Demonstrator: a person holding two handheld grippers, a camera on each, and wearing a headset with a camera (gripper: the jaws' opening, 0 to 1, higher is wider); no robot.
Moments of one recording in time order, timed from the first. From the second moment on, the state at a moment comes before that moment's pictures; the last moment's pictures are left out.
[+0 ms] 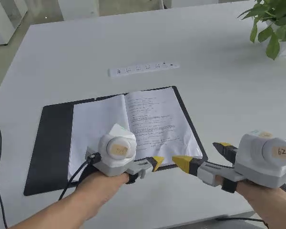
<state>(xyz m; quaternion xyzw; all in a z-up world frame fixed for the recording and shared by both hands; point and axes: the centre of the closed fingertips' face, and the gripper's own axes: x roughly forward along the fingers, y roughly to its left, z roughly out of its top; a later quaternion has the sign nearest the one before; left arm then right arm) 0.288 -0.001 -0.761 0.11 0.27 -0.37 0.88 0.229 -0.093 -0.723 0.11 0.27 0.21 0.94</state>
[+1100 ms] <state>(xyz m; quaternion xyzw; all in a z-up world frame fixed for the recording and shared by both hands) 0.305 -0.047 -0.807 0.12 0.26 -0.37 0.88 0.246 -0.115 -0.752 0.13 0.27 0.20 0.93</state>
